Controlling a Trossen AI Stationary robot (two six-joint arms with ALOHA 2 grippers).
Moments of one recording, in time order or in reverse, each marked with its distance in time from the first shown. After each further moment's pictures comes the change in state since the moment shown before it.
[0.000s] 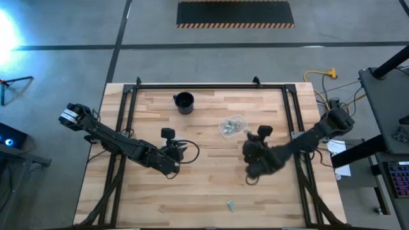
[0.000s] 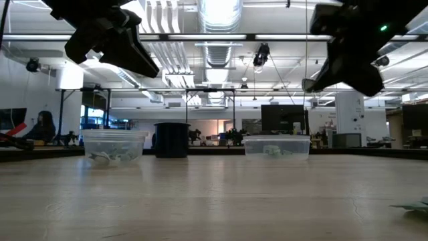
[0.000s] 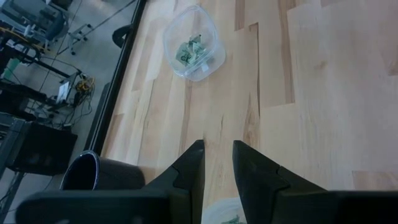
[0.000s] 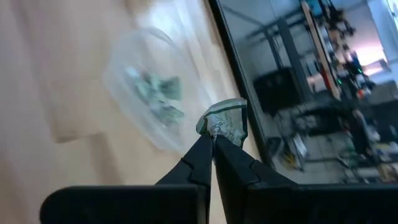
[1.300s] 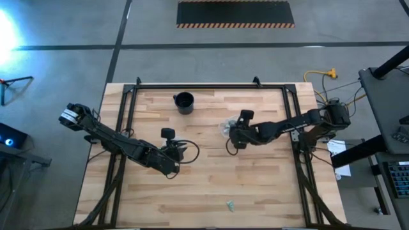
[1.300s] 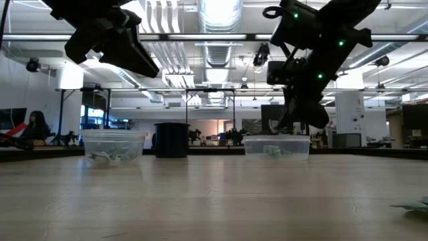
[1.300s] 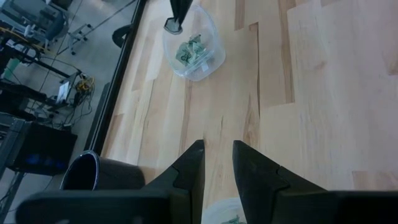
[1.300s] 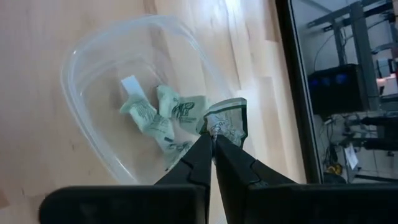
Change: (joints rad) left arm 0.000 0.000 0.000 0.000 0.000 0.000; right arm -0.434 0.001 -0.151 0.686 -0.330 -0.742
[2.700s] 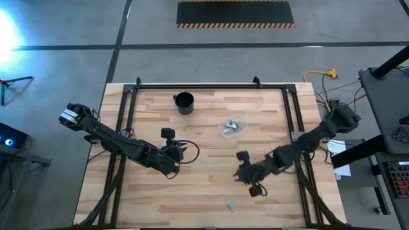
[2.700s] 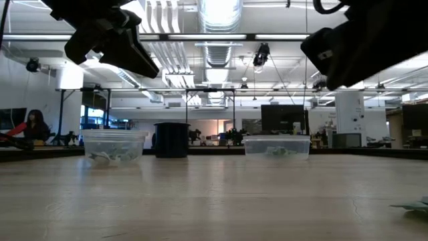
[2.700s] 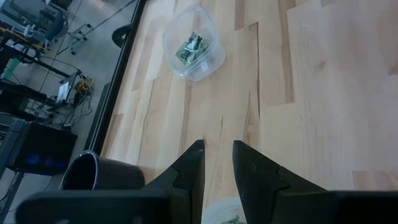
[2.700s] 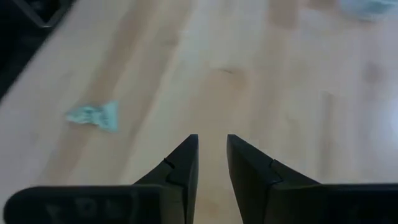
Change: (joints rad) left arm 0.000 0.000 -0.002 0.002 0.000 0.000; right arm 0.475 -0.094 -0.021 0.208 -0.522 0.201
